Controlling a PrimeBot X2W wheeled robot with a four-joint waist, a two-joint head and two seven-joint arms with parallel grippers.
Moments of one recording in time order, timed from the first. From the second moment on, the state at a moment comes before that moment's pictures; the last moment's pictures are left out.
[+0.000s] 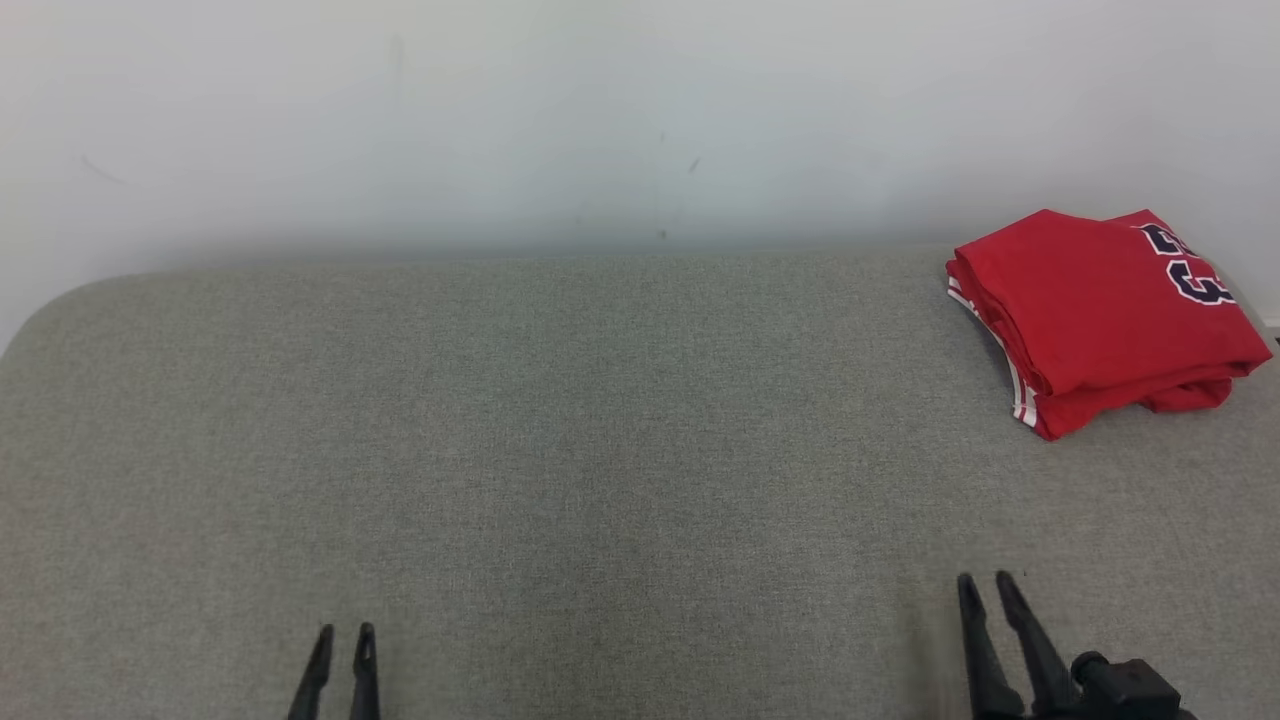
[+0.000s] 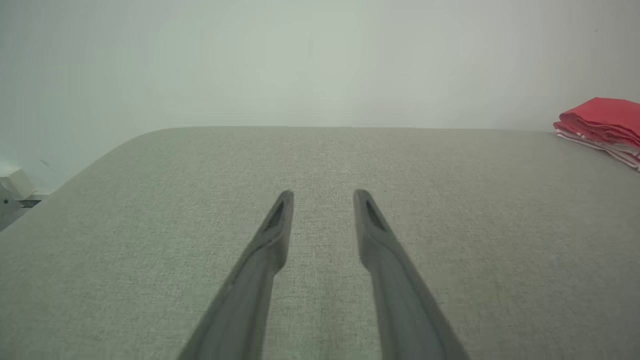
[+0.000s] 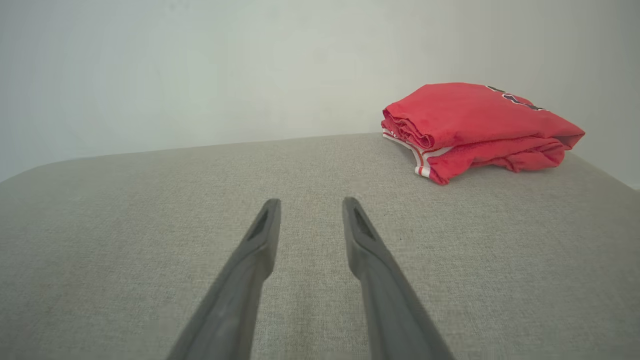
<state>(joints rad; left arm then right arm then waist) 0.08 0.05 -0.02 0.16 -0.10 -0.05 -0.26 0.03 -0.05 -0.03 0.23 0.10 0.13 -0.26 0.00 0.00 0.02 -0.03</state>
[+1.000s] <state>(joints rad) 0.07 0.05 0.01 0.20 -0.57 -0.07 -0.17 0.01 -0.05 -0.06 0.27 0.57 0.13 -0.12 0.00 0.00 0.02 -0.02</state>
